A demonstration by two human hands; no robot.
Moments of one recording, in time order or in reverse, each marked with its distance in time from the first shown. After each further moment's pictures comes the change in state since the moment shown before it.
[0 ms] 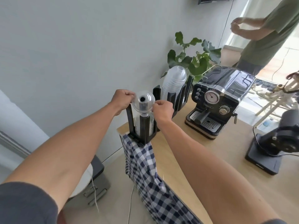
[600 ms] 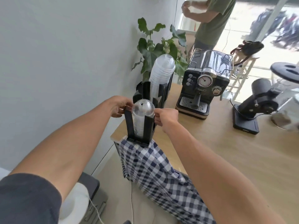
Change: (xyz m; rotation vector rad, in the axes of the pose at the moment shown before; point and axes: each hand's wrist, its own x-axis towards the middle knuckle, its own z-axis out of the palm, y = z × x) left_hand 0.065 -0.025 -0.010 0.115 -0.511 -0.403; right_hand -0.004 0.032 0.033 0.283 0.279 0.429
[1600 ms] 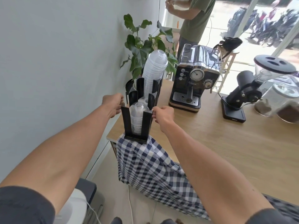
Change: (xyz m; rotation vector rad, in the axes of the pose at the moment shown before) left_hand 0.007 -0.015 0.002 -0.270 0.198 0.151; right_hand -0.013 0.022 0.002 -0.134 0.124 -0.138
